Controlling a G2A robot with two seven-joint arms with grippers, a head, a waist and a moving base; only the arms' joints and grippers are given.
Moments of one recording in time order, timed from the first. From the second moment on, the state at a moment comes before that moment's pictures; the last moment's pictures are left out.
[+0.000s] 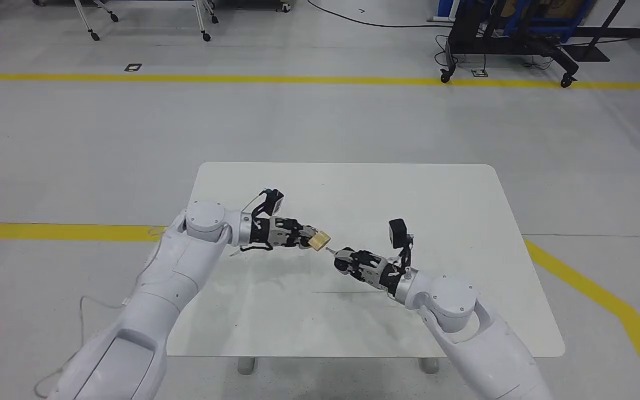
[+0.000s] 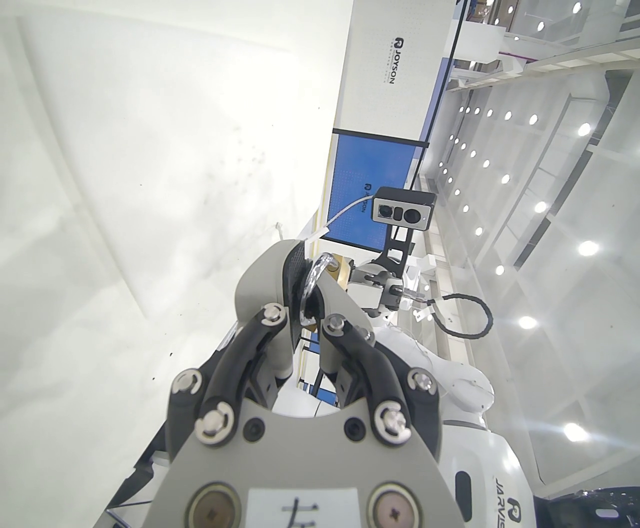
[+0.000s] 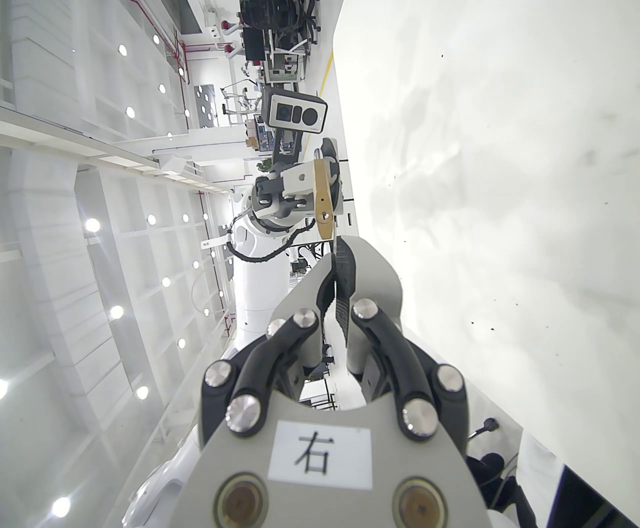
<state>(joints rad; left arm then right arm) 0.73 -1.30 -0.91 -0.76 -0.35 -0.05 -1.27 -1.49 -1.16 1.15 -1.74 0.29 0.22 0.51</state>
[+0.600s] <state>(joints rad) 0.71 -1.31 -0.89 -0.74 -0.35 -0.05 -1.27 -1.47 -1.16 1.15 -1.72 0.31 0.21 0.48</state>
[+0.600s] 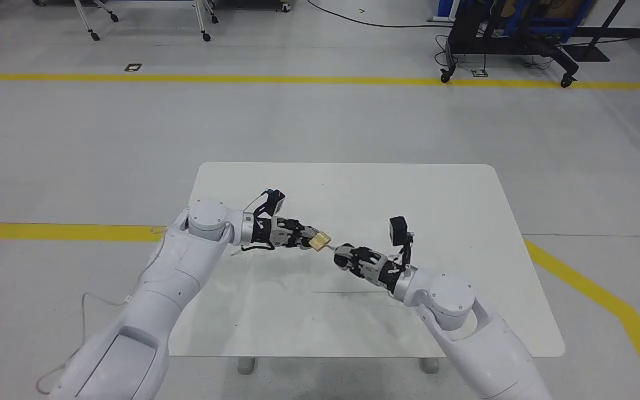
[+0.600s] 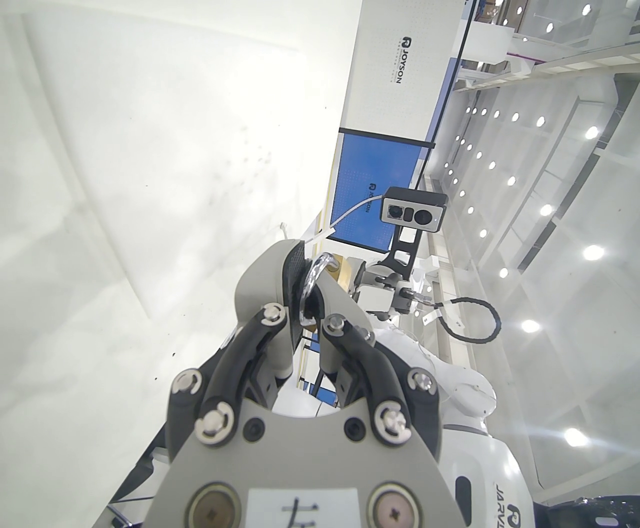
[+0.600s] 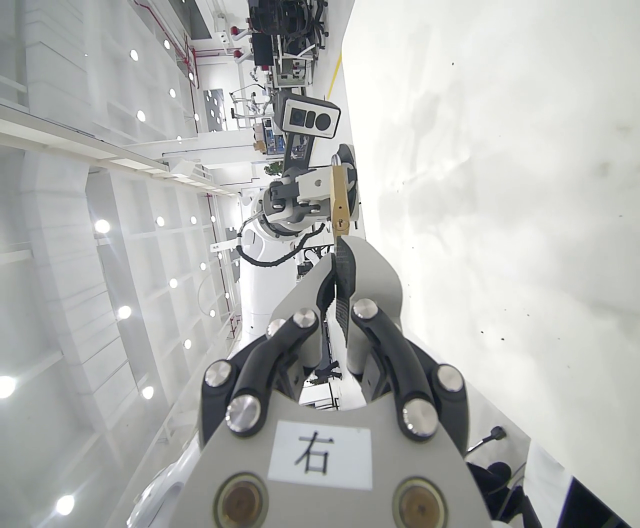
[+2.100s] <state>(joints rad) 0.75 -1.30 -0.92 -0.79 -0.34 0.02 -1.16 -1.45 -1.19 1.10 -1.69 0.30 0.20 0.30</state>
